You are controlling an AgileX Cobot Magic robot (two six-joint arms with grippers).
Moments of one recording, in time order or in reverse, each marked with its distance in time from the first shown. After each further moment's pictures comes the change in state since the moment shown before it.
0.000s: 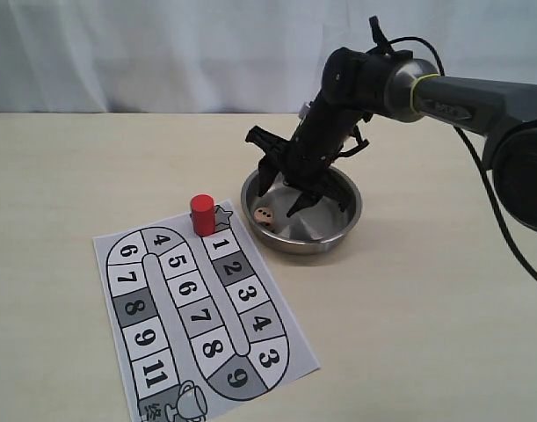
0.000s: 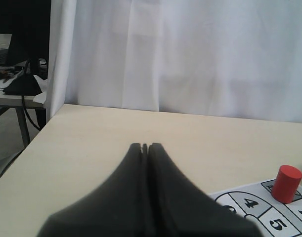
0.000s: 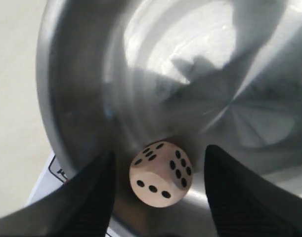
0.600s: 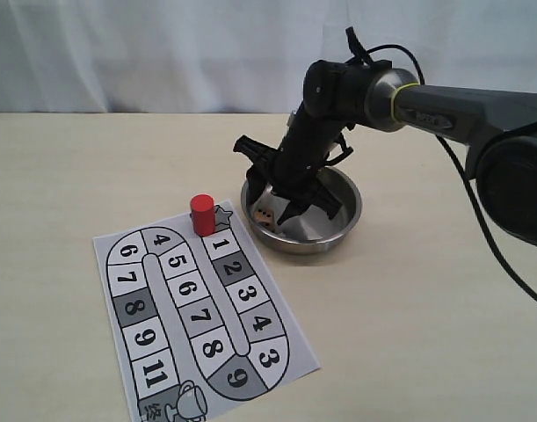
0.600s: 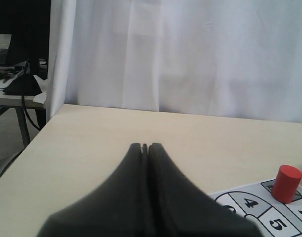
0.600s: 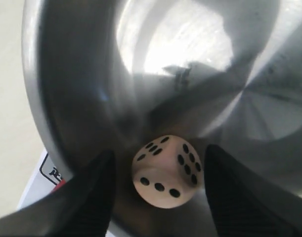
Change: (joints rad) left arm 0.000 0.000 0.000 0.000 0.000 0.000; right arm 0.048 0.010 0.005 -0.056 -0.025 0.071
